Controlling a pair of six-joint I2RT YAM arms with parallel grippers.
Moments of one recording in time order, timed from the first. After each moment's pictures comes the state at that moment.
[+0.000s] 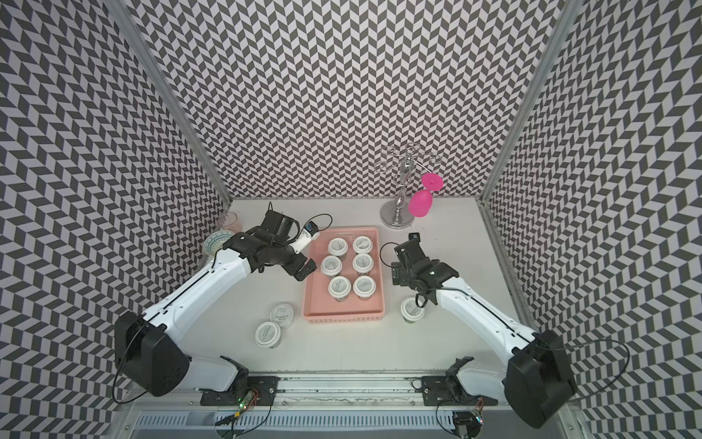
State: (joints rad) left arm -0.44 1.43 1.25 -0.83 0.05 0.33; right arm 0.53 1.25 0.90 -0.64 0.36 0.41
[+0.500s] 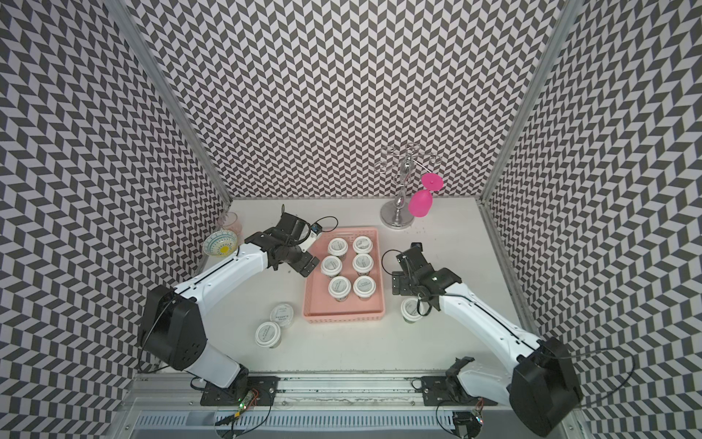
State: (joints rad) left arm -0.46 1.59 1.23 -0.69 -0.14 0.31; right arm 0.54 1.21 0.86 -0.70 0.28 0.48
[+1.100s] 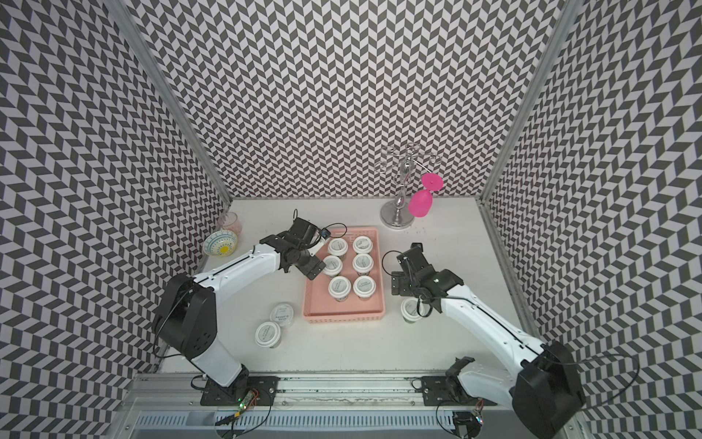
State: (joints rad) left arm -0.50 1.67 1.22 -0.63 -0.20 0.32; right arm 0.55 1.18 0.86 -0.71 0.26 0.50
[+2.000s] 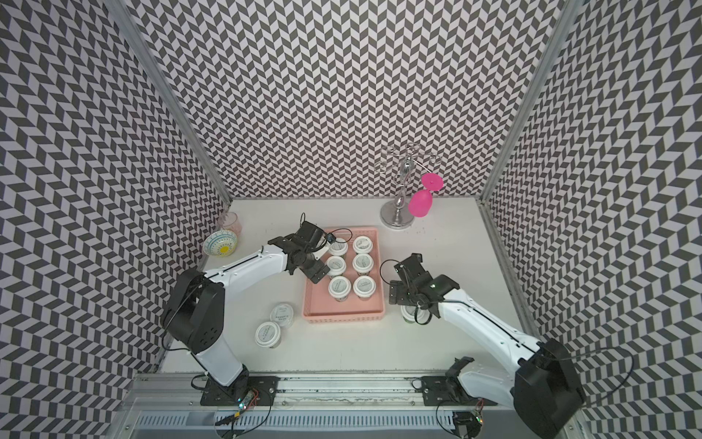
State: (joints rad) left arm -0.53 1.72 1.22 -0.62 -0.20 0.32; right arm 0.59 1.18 0.79 -0.73 0.19 0.63
